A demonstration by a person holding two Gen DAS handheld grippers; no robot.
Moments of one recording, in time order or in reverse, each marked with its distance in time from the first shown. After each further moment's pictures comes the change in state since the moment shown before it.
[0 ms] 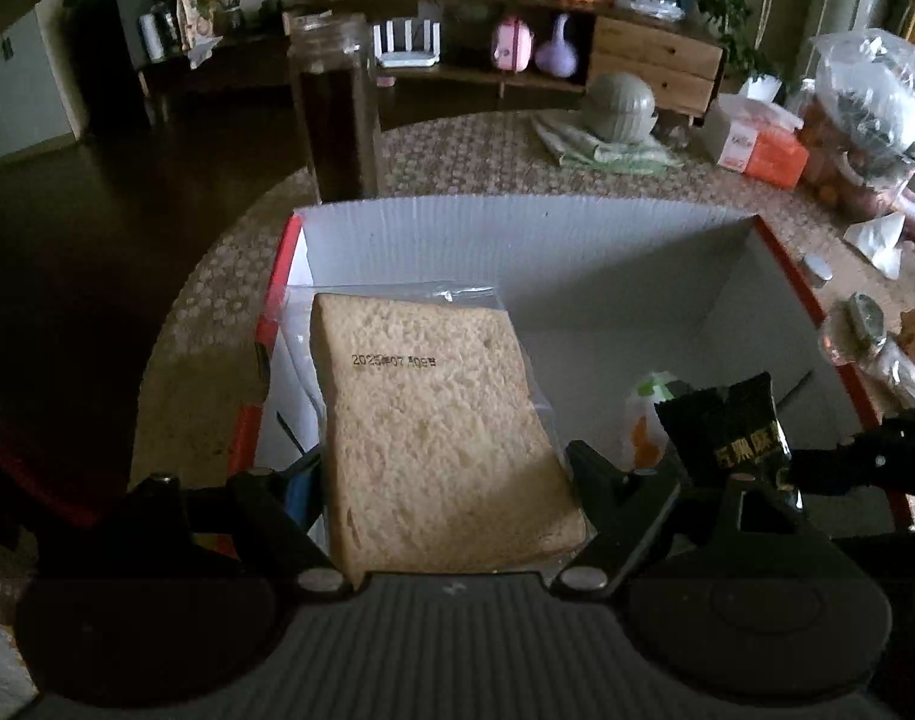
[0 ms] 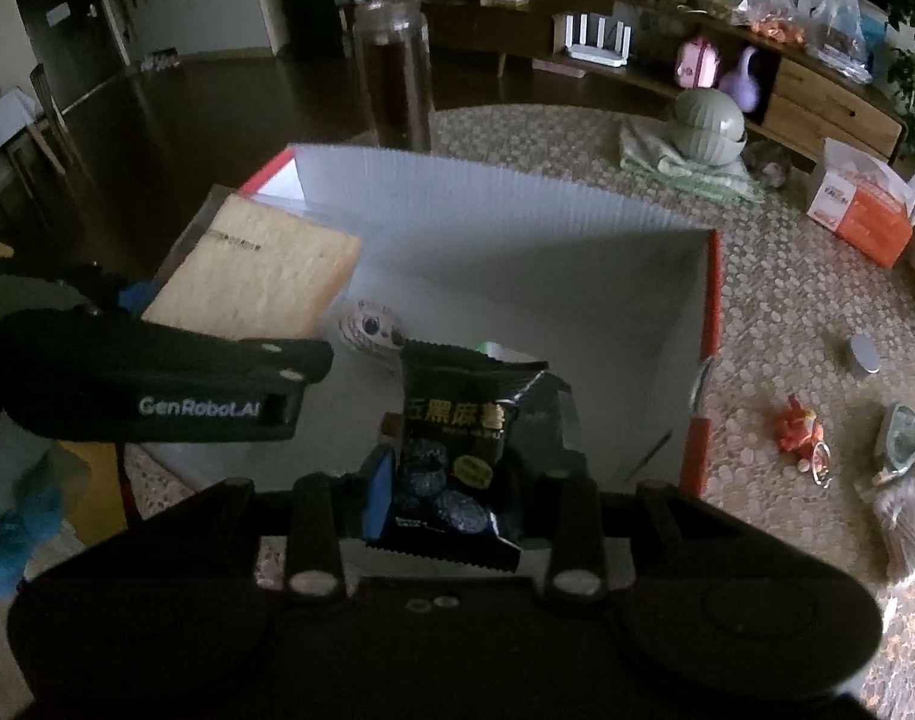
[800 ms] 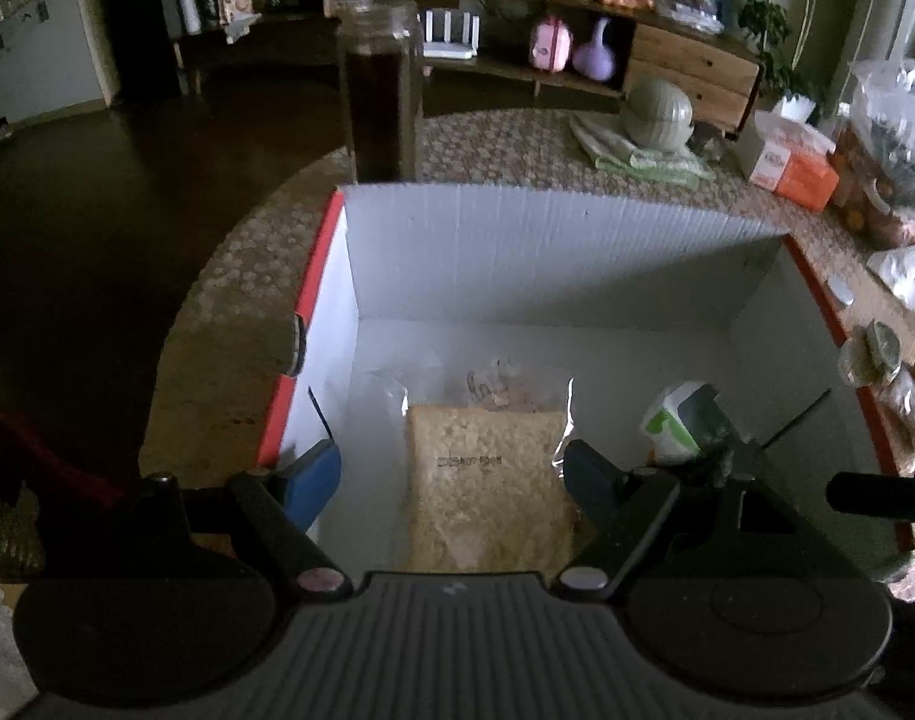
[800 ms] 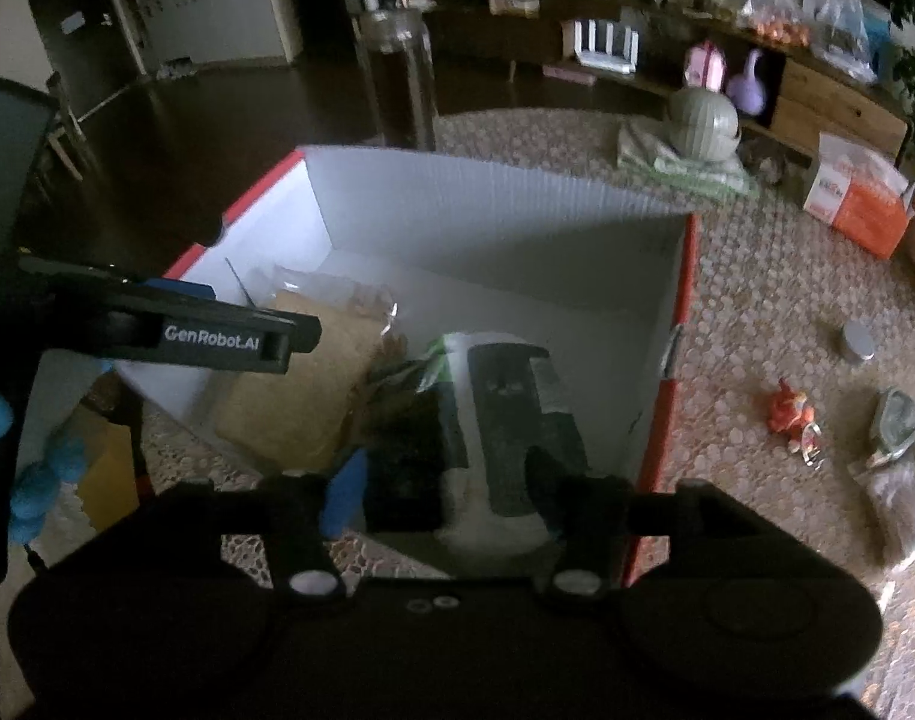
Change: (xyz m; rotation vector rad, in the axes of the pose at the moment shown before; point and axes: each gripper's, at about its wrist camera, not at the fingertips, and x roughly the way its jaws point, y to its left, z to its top) left arm -0.010 0.009 -0.005 -0.088 0.000 0.024; right arm -0.025 -0.015 -0.016 -0.006 -0.033 0.042
